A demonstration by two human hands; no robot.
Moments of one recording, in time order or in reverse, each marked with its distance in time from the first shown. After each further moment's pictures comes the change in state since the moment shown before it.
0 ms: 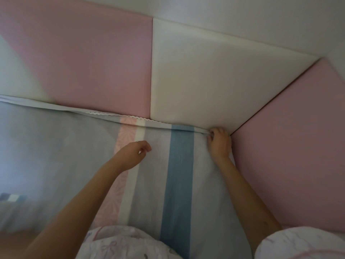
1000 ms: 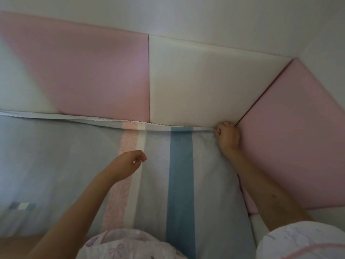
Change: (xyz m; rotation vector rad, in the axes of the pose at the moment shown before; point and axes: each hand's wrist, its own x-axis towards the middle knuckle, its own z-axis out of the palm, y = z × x) left_hand -0.038 -0.004 -0.013 0.043 -0.002 0.046; right_hand 0.016 0.021 -0.038 -0.032 0.099 -0.023
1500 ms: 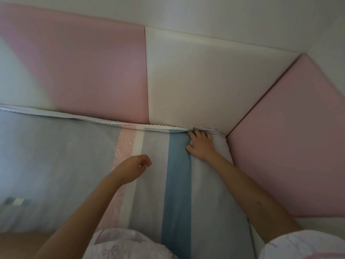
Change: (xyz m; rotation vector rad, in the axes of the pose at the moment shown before) left_hand 0.011 0.004 0.034 0.000 -0.090 -0.042; right_hand -0.026 -0.049 0.043 -0.141 -0.499 -0.314
